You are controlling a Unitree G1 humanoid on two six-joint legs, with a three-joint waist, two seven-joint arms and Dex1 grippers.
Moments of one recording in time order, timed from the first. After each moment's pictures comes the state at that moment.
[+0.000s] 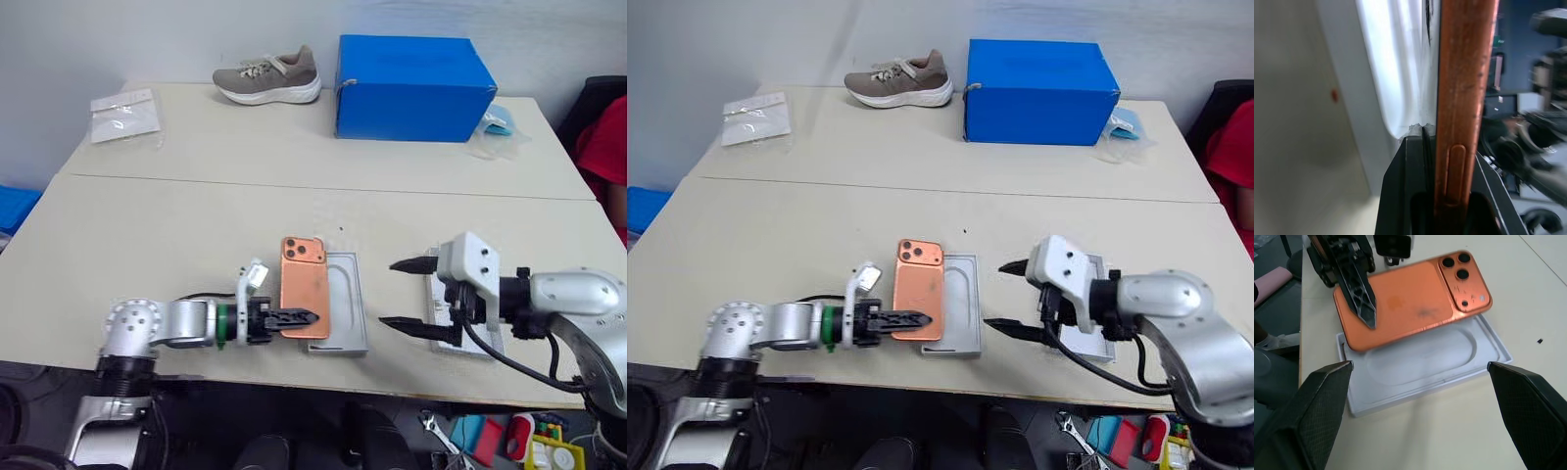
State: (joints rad) left arm -0.39 0.46 -0.01 0.08 -1.79 1.38 0.24; right arm -0.21 -0.79 -0.14 -0.73 0.43 0.87 1.03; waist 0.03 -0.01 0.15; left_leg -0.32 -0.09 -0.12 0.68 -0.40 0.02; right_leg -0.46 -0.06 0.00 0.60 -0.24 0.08
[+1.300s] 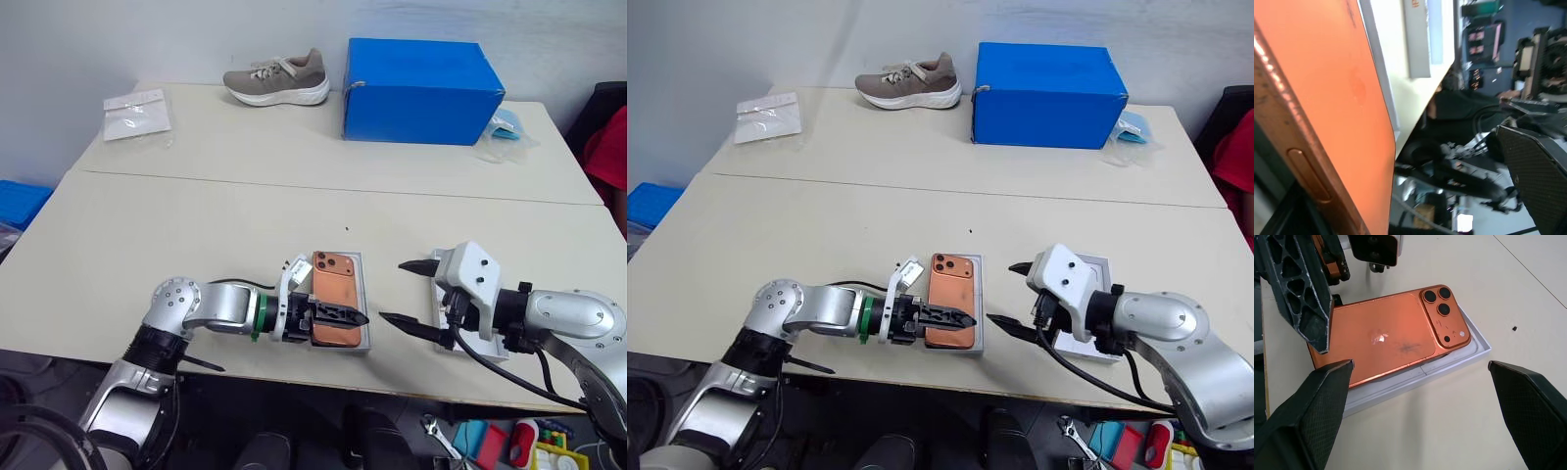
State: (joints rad) left arm -0.59 0.50 -0.26 0.13 -1.96 1.35 0.30; right arm -0.14 -0.81 -0.12 -0.75 0.48 0.82 0.81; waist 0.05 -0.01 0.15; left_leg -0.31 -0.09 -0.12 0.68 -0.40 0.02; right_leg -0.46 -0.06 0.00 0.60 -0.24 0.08
